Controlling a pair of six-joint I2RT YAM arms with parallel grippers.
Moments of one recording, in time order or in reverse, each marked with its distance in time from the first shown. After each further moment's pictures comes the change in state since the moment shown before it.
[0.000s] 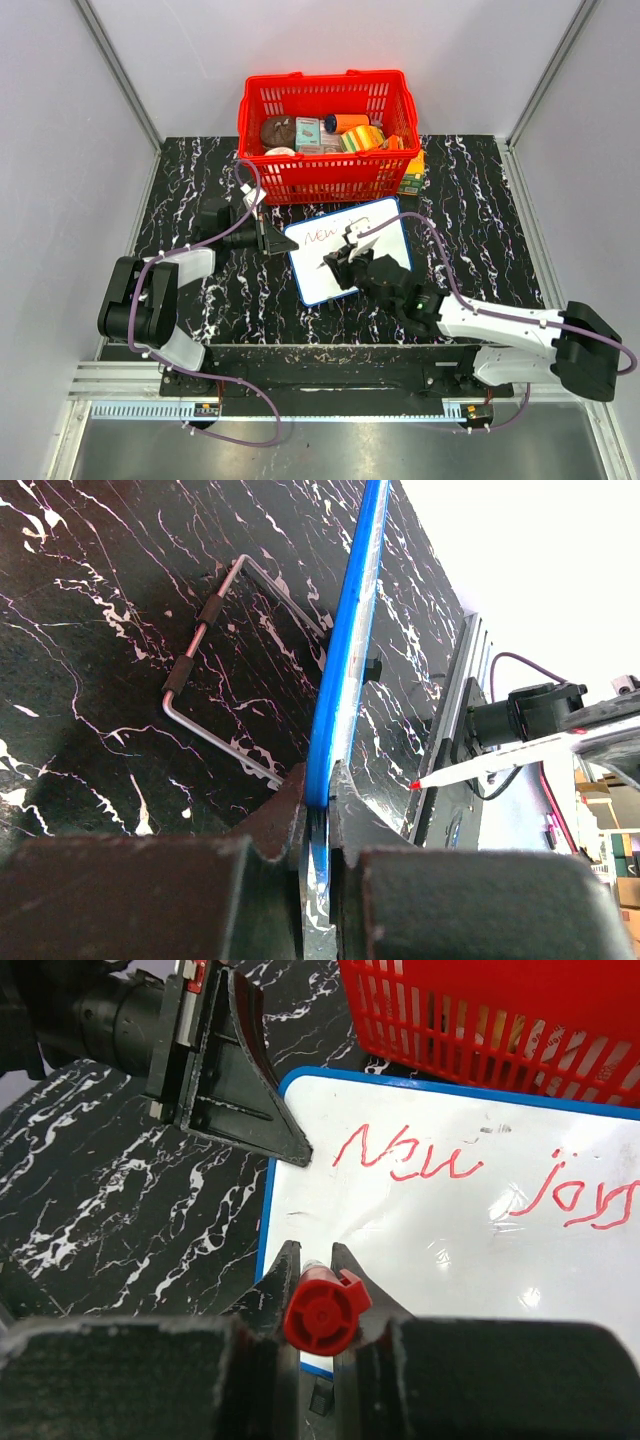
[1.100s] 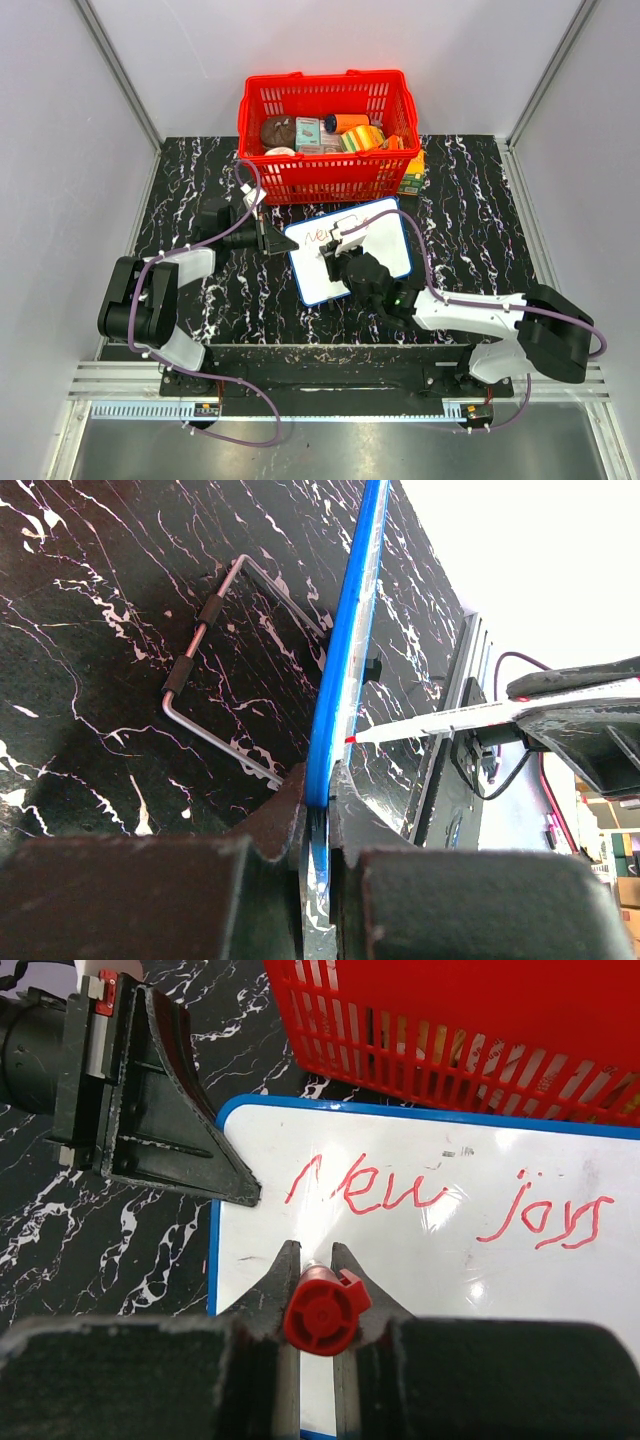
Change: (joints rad) left arm -0.001 0.000 0.000 0.000 0.000 0.000; right arm 0.024 0.197 0.060 0.129 0.189 -0.053
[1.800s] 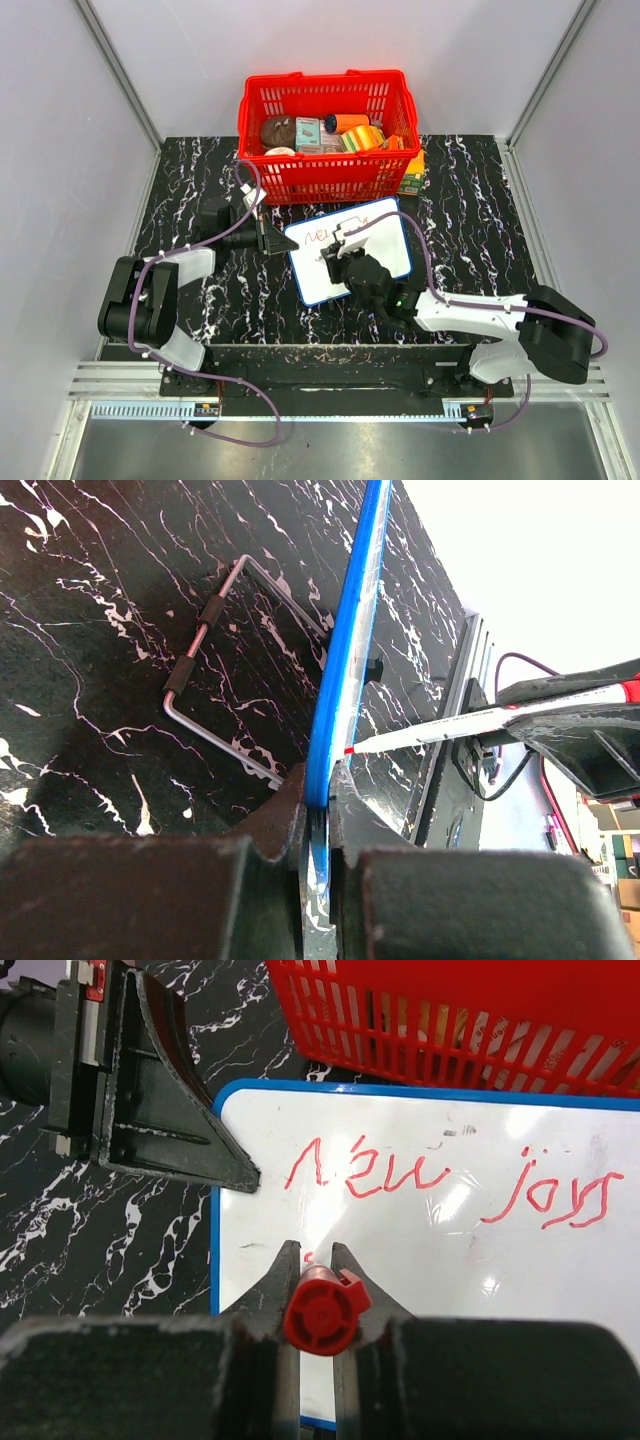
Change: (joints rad) left arm 0.000 0.000 0.000 -0.001 -0.003 0.000; right arm 0.001 0.000 -0.016 -0.004 0.005 0.042
